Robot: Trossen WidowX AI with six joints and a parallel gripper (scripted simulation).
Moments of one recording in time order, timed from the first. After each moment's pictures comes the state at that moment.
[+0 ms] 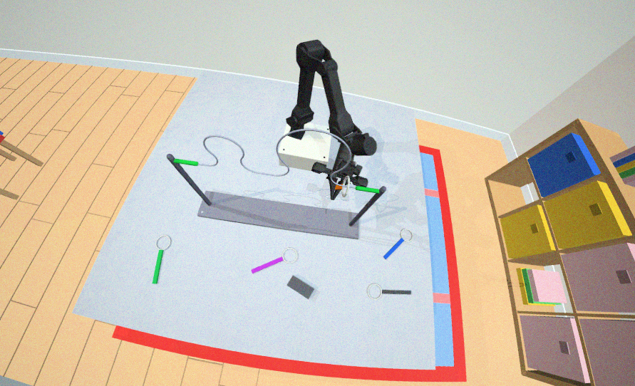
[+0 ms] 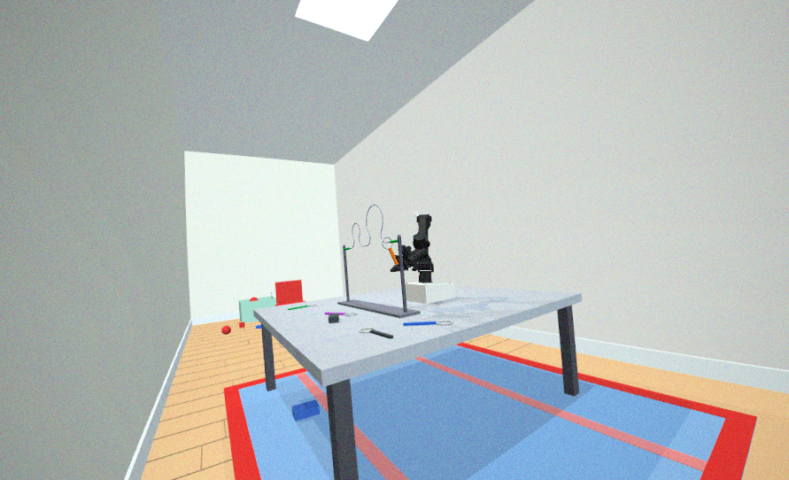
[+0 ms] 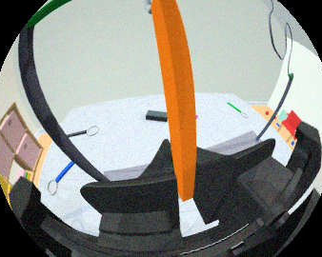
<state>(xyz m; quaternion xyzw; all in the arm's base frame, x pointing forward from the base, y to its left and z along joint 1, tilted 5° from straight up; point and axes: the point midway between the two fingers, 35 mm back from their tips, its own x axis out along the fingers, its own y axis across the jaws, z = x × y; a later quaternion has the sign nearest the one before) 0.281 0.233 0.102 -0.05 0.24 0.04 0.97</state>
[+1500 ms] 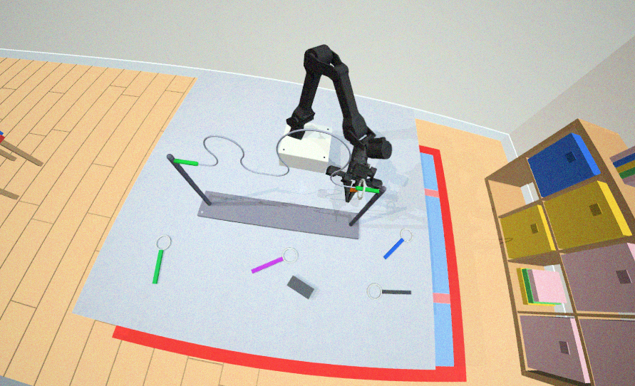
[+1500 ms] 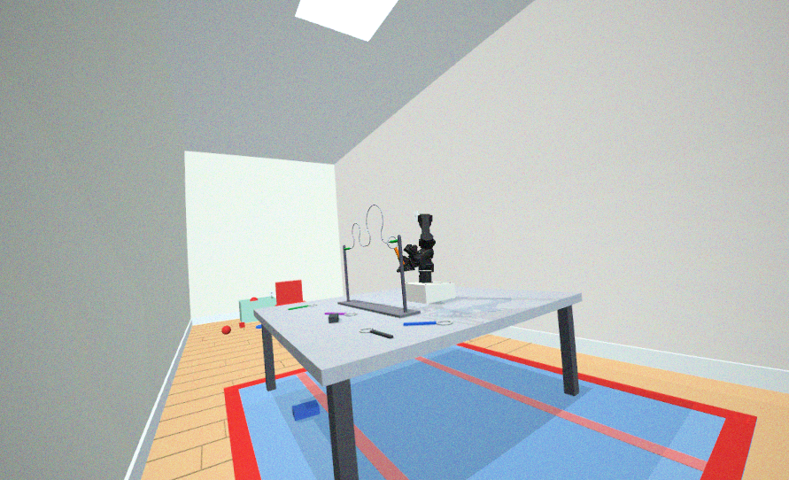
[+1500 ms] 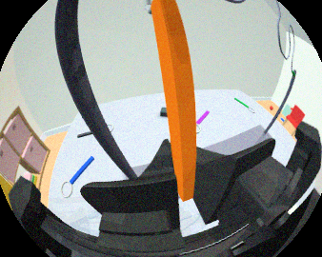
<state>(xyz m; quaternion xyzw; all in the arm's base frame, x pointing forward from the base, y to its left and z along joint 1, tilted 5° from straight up) 0.270 0.282 0.104 -0.02 0.24 0.04 0.97</state>
